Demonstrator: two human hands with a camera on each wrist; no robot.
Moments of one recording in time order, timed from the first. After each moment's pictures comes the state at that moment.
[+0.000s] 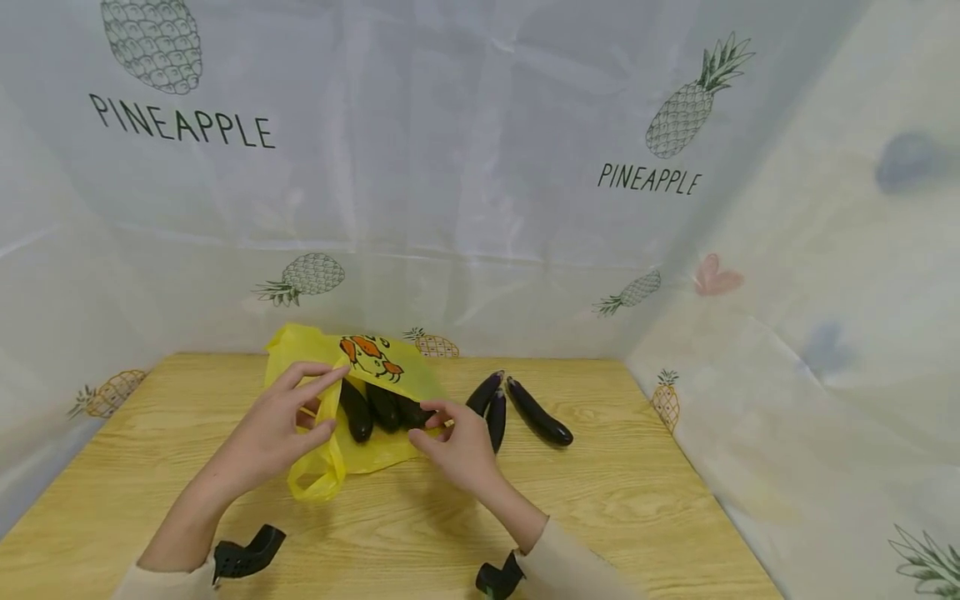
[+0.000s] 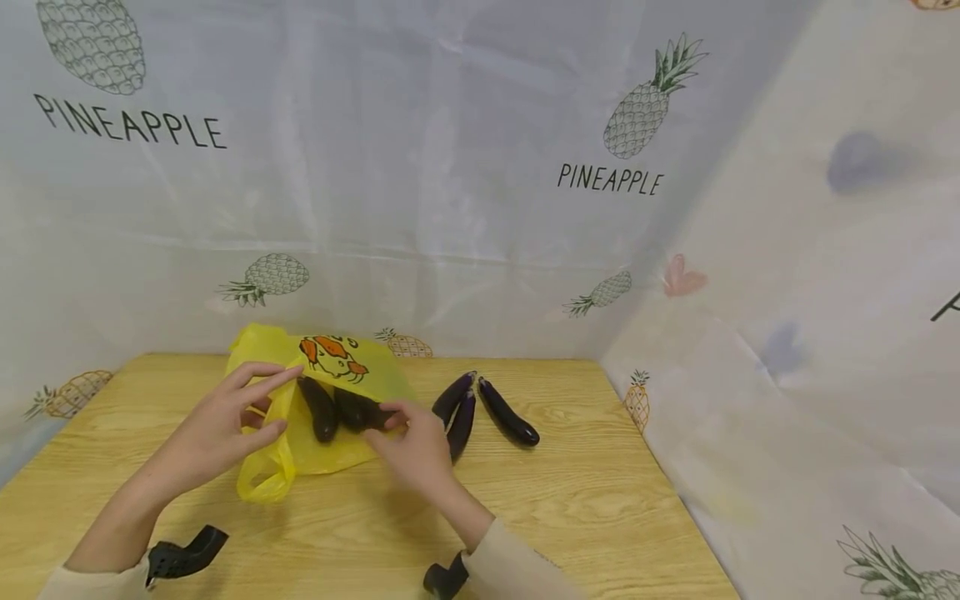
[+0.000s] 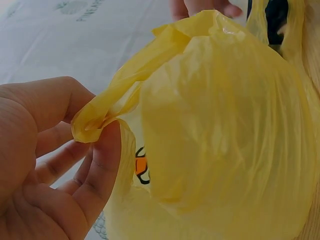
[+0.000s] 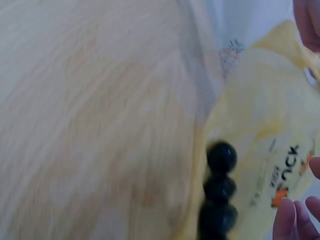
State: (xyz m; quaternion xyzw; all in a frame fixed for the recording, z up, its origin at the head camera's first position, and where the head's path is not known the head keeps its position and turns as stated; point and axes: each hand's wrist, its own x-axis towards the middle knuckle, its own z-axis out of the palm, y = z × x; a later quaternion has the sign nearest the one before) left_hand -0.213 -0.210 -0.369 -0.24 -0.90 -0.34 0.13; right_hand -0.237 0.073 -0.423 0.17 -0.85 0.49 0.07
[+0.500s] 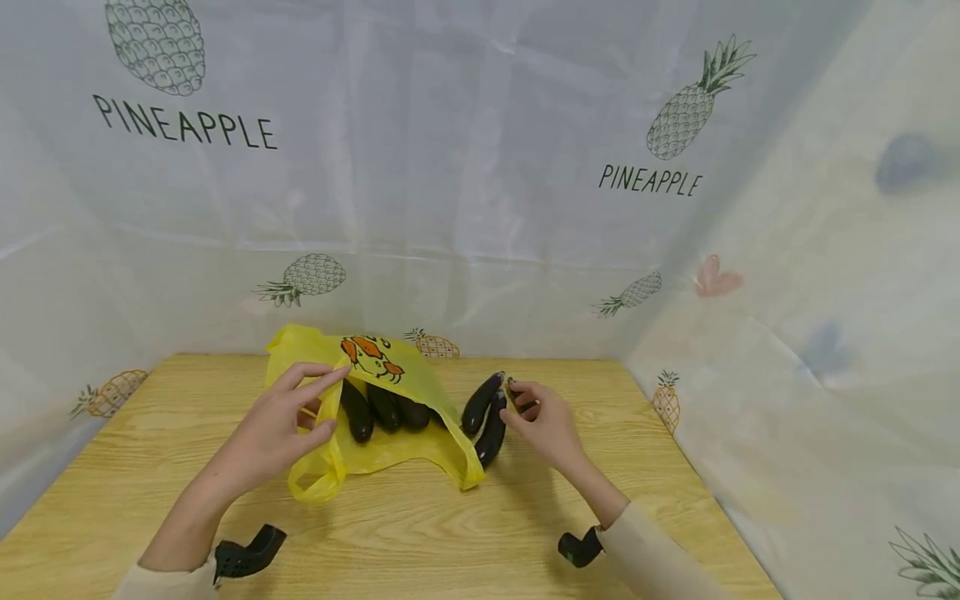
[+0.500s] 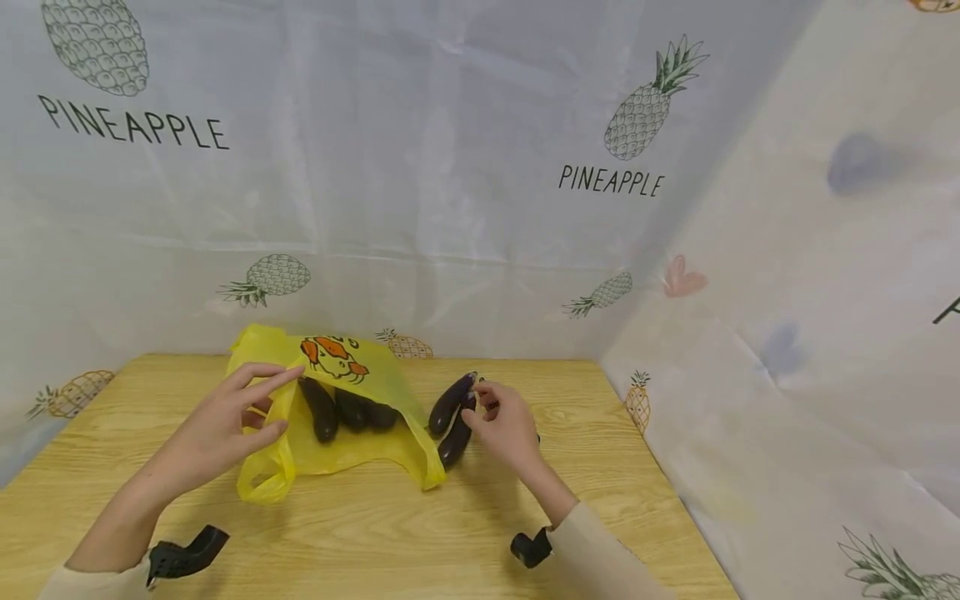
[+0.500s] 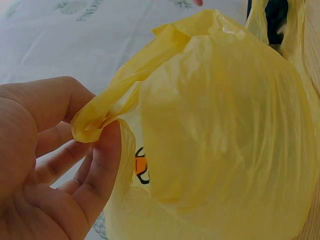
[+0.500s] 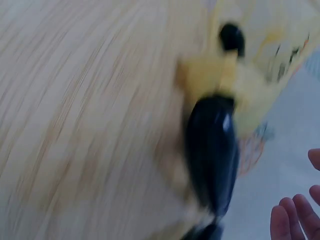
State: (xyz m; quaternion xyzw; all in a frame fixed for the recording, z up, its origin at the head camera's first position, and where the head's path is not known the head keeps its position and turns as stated) left_hand -0.213 -0.210 -0.370 -0.25 -0.90 -0.34 0.15; right_hand -0.269 0.188 -0.421 0.12 -0.90 0.39 0.15
